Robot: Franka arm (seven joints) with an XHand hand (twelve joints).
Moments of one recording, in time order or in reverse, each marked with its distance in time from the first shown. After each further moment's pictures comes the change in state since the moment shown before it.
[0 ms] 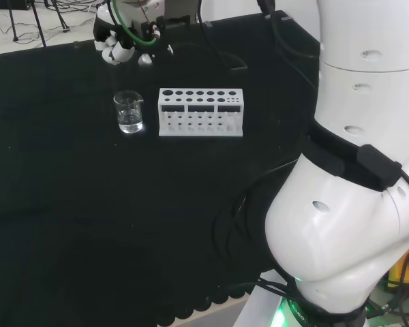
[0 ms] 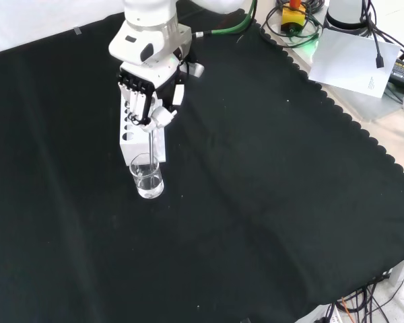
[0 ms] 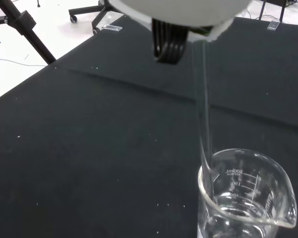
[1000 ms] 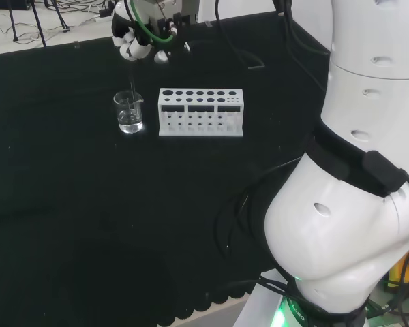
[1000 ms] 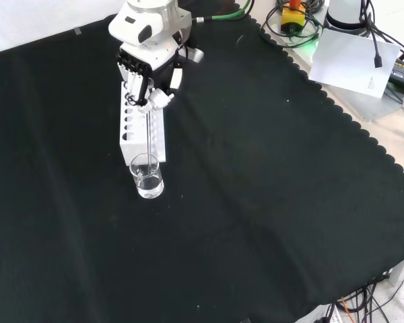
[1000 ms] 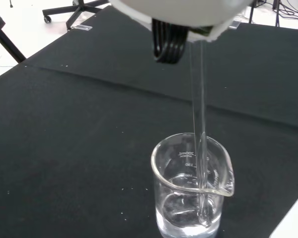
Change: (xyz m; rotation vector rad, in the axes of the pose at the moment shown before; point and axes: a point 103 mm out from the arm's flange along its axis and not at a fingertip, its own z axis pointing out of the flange) arm -0.023 -0.031 -0.010 0.000 -0.026 0.063
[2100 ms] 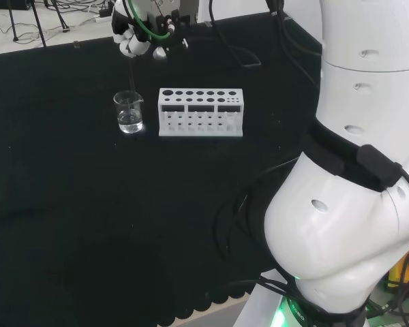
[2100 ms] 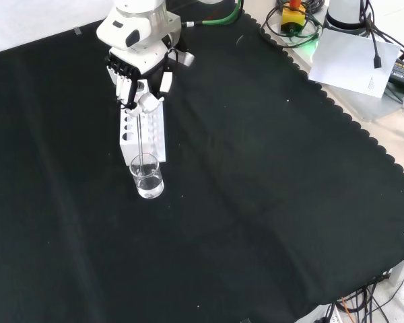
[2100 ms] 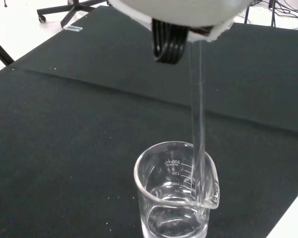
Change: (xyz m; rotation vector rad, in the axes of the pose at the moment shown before) arm -0.014 0.012 0.001 0.005 0.001 0.015
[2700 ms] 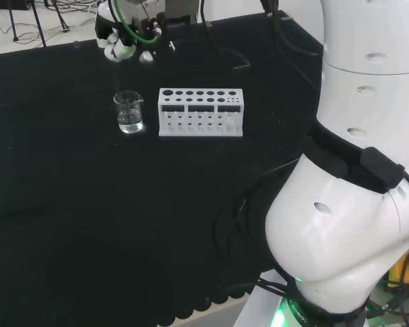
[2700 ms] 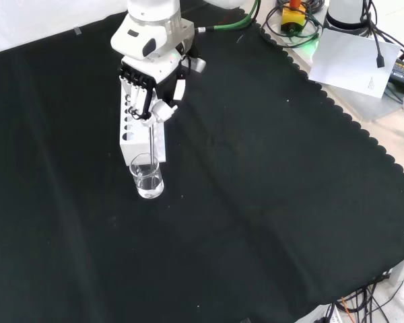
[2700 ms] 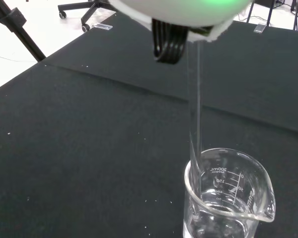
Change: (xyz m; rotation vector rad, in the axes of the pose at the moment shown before) arm 0.039 0.009 -0.002 0.001 -0.011 -0.059
